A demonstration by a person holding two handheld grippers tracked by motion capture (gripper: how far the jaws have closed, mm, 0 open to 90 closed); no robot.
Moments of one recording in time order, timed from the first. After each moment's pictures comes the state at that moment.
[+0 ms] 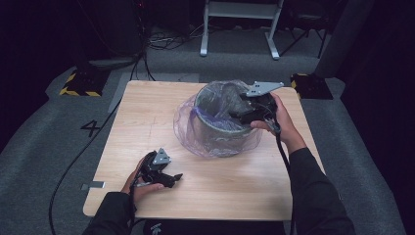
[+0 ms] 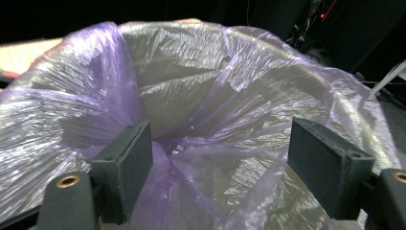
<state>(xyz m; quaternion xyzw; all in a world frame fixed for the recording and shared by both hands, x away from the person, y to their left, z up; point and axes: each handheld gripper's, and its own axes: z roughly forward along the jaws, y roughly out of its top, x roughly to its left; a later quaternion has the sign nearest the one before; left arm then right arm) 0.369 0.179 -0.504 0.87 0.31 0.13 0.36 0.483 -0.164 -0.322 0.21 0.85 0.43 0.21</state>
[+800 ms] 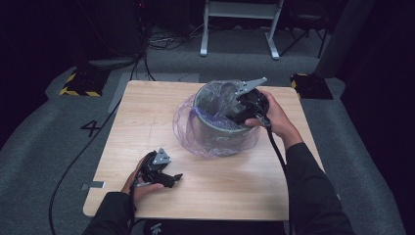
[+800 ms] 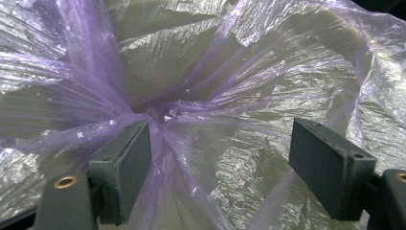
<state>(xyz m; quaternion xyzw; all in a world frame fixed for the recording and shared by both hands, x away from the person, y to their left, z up) 0.369 0.179 -0.504 0.87 0.31 0.13 0.36 0.503 -0.147 -0.330 0.22 0.90 0.34 0.18</state>
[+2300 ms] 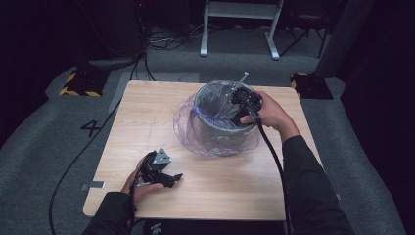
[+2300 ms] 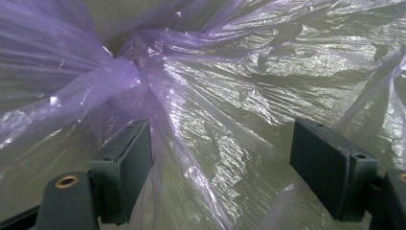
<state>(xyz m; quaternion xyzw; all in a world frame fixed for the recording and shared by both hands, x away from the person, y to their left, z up) 0.368 0.179 -0.504 0.87 0.32 0.13 0.36 0.522 -0.127 -0.336 0.26 0.94 0.16 0.13</state>
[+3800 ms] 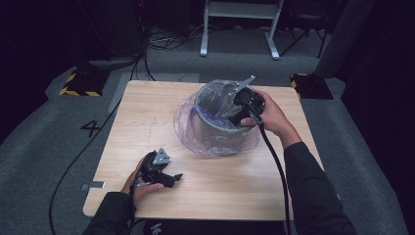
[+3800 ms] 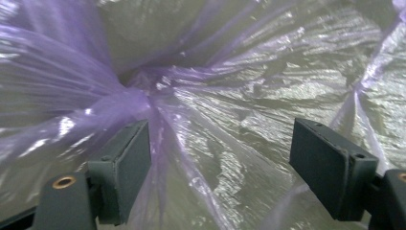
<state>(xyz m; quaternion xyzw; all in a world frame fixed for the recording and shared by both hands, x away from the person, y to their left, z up) 0.369 0.179 -0.504 0.87 0.31 0.13 0.36 0.506 -0.131 -0.331 0.25 0.92 0.24 0.18</state>
